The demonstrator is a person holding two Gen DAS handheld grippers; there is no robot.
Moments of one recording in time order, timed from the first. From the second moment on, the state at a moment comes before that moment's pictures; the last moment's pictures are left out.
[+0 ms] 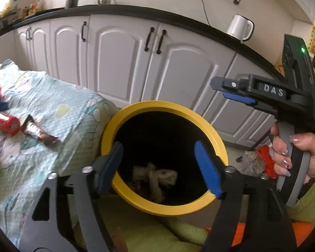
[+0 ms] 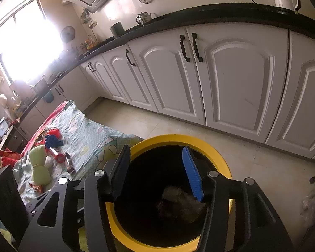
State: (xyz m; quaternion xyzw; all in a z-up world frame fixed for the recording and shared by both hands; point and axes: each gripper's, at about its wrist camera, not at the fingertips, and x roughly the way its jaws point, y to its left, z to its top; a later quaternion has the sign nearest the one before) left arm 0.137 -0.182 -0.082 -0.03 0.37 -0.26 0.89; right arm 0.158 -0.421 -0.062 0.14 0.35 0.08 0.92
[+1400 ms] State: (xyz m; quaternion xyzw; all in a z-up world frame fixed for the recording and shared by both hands) left arm 0.106 -0.052 -0.021 -0.08 0.28 -0.09 0.95; right arm 0.120 -0.319 -0.022 0.05 0.30 0.16 0.94
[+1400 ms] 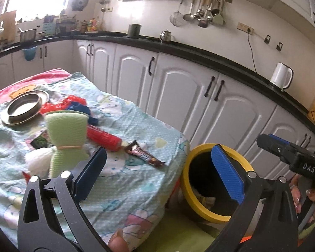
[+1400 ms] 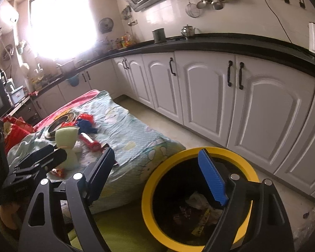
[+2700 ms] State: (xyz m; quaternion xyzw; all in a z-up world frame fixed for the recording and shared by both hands) left arm 0.088 0.072 -0.012 -0.15 0.24 0.03 0.96; right arm 0.124 -0.203 -0.025 -0.01 0.31 0.27 0.91
